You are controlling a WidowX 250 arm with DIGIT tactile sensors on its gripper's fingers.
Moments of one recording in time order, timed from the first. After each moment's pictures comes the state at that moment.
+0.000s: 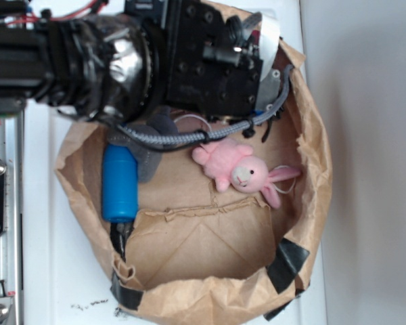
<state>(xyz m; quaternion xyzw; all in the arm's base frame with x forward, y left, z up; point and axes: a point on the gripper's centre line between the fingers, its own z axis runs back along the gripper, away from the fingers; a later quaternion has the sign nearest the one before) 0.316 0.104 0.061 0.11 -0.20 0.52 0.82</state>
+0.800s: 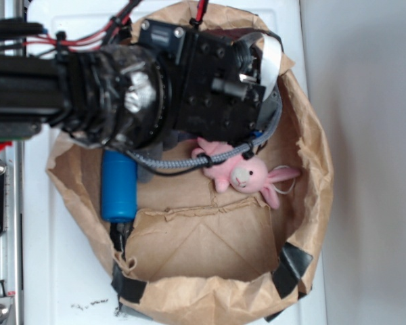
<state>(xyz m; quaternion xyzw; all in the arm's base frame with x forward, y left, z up) 0.313 0.093 0.054 0.12 -0.18 0.51 0.83</state>
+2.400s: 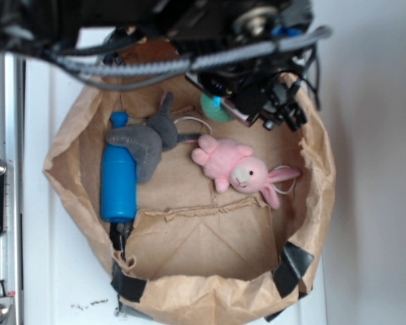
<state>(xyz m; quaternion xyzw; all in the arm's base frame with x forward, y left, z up) 0.316 0.088 0.150 -0.01 -0.14 0.40 0.90</state>
